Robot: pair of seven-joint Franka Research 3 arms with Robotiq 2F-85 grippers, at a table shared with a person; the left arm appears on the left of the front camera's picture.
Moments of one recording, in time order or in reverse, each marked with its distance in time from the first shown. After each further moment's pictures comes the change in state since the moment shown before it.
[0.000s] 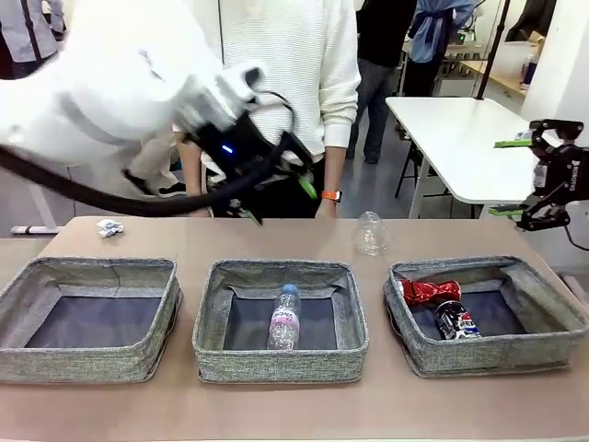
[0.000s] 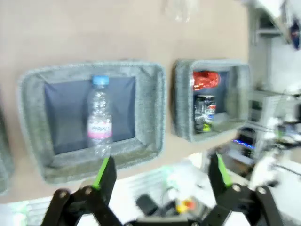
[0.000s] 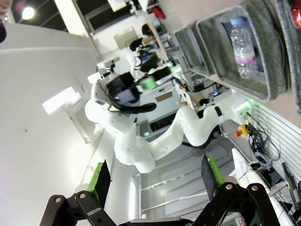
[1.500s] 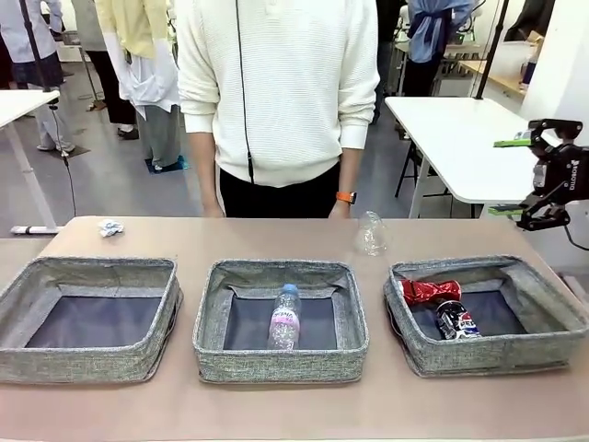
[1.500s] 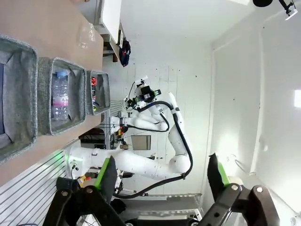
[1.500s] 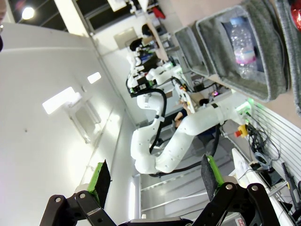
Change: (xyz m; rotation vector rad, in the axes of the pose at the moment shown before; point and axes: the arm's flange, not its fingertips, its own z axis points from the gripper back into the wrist) left arm -0.069 0.388 0.227 -0.955 -0.121 0.196; right arm 0.000 0.000 0.000 0.000 0.000 0.001
